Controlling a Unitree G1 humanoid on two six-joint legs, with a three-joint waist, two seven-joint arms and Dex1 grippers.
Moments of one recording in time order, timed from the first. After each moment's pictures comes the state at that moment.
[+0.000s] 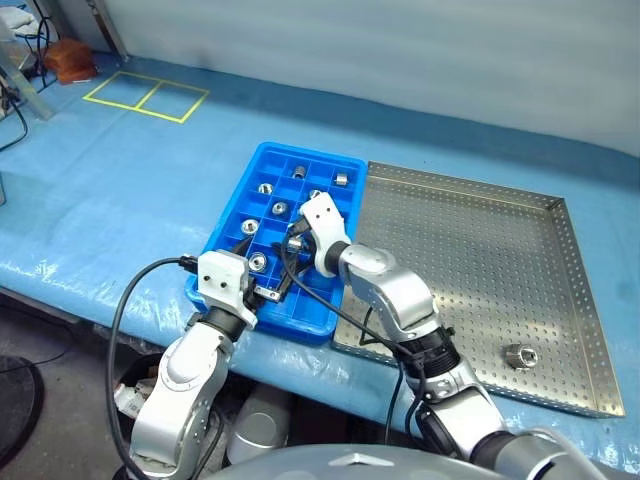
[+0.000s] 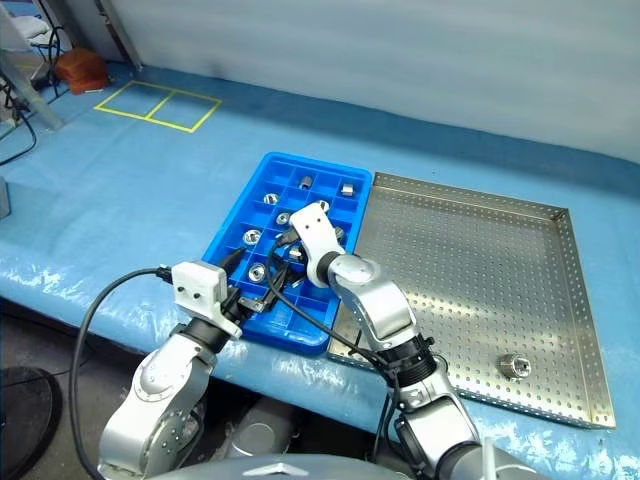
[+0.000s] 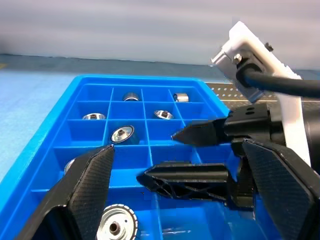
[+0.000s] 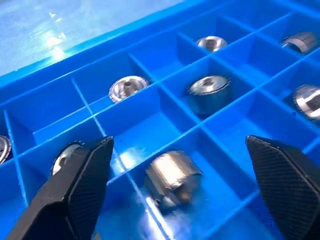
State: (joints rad) left arm 0.19 0.16 -0.18 -0.66 -0.20 0.41 -0.23; right arm -0.48 -0.06 0.27 -0.19 0.11 0.87 0.29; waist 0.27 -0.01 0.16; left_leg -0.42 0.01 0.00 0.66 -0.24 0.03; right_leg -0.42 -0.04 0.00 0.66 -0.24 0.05
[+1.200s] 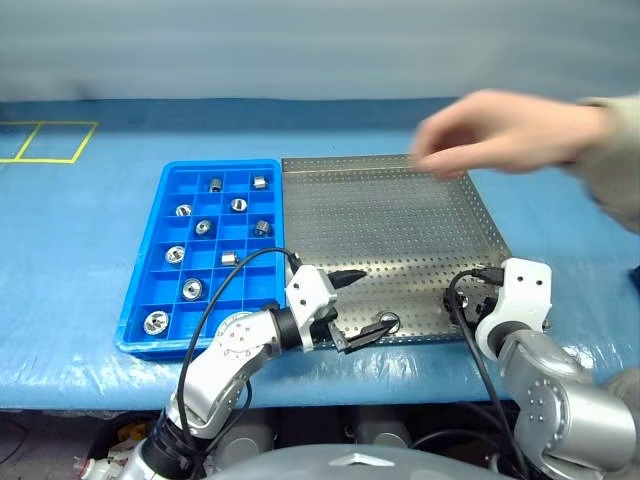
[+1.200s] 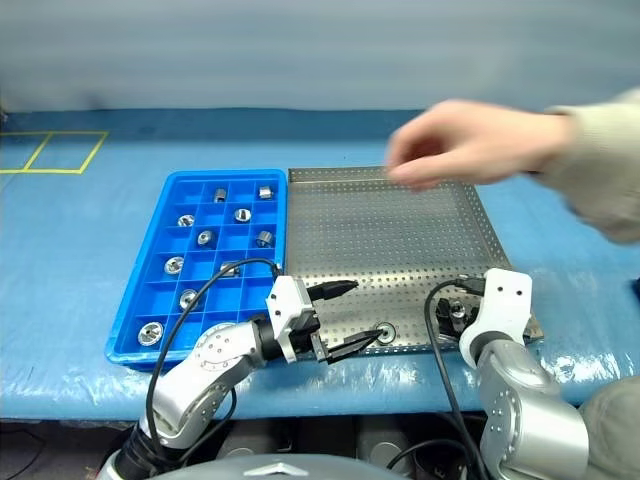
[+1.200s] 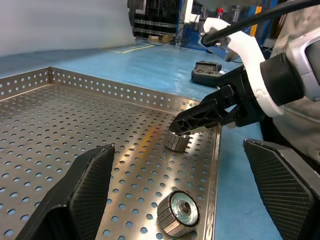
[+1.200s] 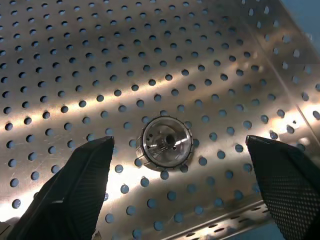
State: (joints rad) left arm -0.05 0.25 -0.44 -0.44 -0.29 0.38 -0.66; right arm 0.02 -0.01 -0.36 -0.98 0.02 1.59 0.11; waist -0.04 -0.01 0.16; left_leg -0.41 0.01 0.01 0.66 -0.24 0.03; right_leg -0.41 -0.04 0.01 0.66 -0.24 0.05
